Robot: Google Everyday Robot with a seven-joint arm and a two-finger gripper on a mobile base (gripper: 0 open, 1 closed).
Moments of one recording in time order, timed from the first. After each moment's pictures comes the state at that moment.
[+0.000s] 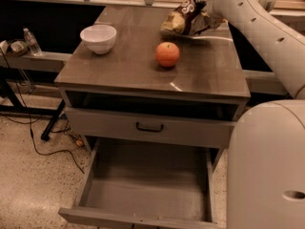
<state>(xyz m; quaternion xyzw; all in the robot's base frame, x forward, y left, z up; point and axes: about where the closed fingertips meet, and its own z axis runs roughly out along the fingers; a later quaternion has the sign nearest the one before) 0.910 -0.209 0.957 -0.56 0.58 -0.34 0.48</state>
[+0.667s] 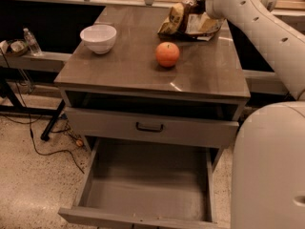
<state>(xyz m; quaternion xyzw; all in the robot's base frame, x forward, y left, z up) 0.904 -0.199 0.959 -0.58 0.57 -0.34 0.48</state>
